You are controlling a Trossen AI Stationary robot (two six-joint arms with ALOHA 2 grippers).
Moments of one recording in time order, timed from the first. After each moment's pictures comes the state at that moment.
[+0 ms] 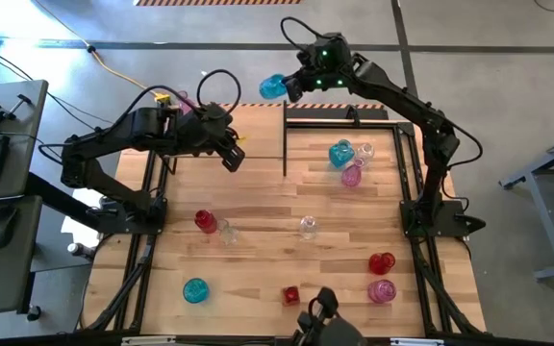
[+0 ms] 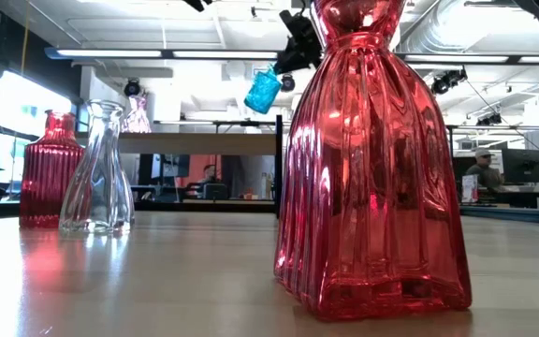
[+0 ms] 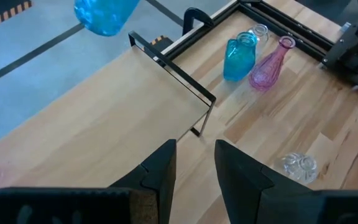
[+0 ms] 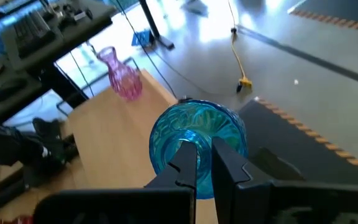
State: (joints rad) left arm 0.10 1.42 1.78 -1.21 -0.45 -0.51; right arm -0.65 1.87 1.97 -0.59 -0.23 0.21
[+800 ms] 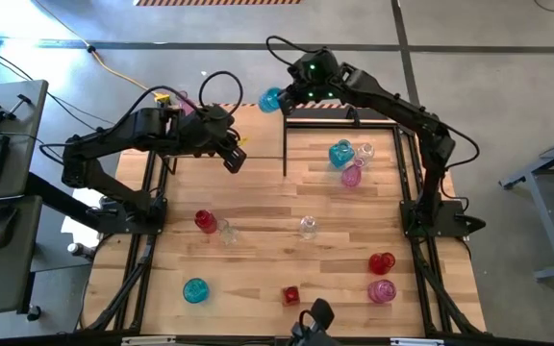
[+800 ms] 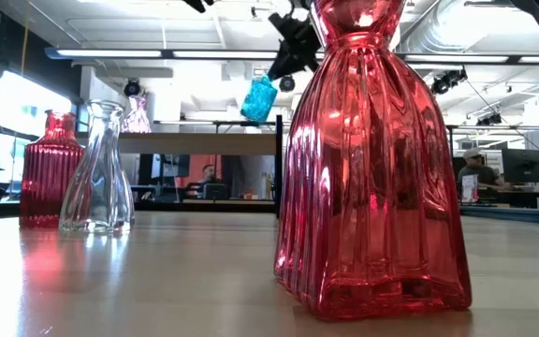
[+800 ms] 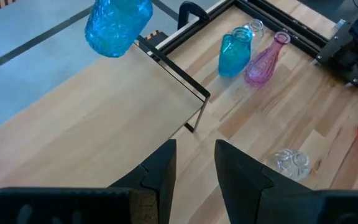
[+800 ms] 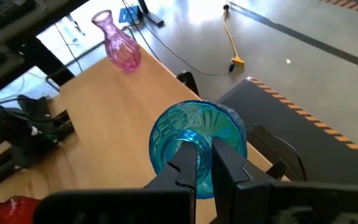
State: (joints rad) left arm 0.10 1.42 1.78 -1.21 -0.42 -0.53; right arm -0.57 1.89 1.97 -0.65 -0.12 0.23
